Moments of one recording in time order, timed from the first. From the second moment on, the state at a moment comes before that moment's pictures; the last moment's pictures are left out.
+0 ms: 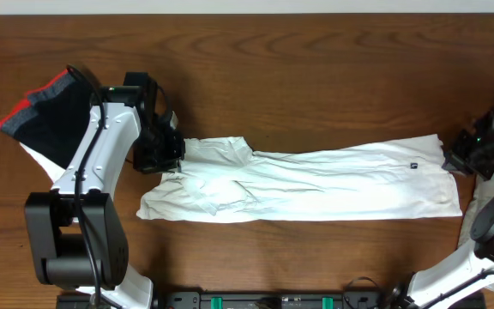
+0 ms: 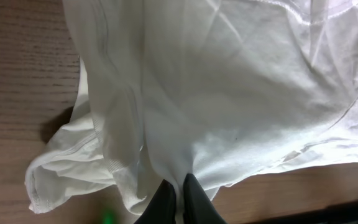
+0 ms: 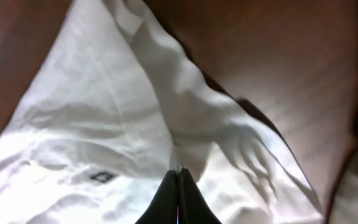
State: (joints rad) left arm -0.03 1.75 1.30 -1.22 0.28 -0.15; right arm -0.57 1.93 1.38 -1.09 -0.19 0.12
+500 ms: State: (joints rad) left arm -0.03 1.75 1.30 -1.26 0.28 -0.15; right arm -0.67 1.93 1.39 -1.15 -0.11 0.14
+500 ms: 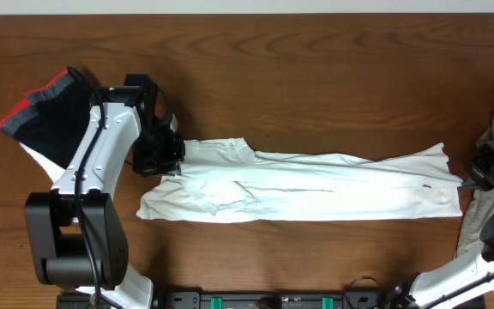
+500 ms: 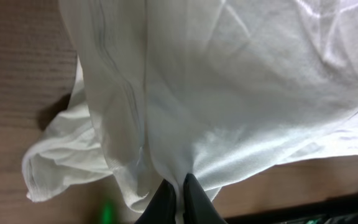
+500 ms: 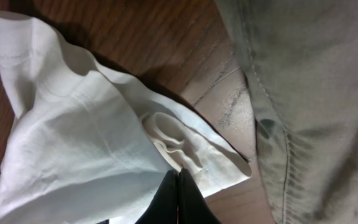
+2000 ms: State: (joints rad) left arm -0.03 1.75 1.27 -1.35 0.23 -0.15; right arm -0.66 1.93 1.39 -1.15 -0.10 0.14
